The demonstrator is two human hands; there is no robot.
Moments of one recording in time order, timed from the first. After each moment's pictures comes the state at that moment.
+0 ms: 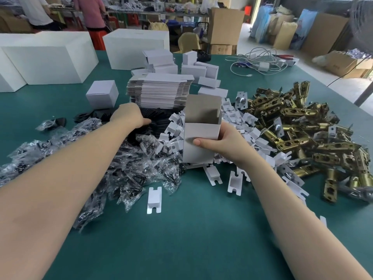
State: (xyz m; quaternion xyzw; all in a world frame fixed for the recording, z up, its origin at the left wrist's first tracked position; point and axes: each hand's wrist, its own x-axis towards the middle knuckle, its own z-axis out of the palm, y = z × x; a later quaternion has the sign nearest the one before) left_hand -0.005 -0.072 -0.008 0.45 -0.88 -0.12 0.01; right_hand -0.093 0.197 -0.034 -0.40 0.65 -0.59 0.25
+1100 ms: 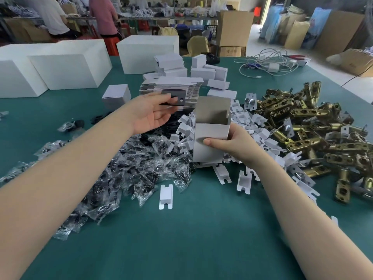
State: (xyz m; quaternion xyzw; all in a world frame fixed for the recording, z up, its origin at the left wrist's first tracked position) left_hand 0.038 -0.024 0.042 0.22 -0.56 -0.79 0.12; right_hand -0.091 0.197 -0.033 -0.39 0.64 -0.60 0.26
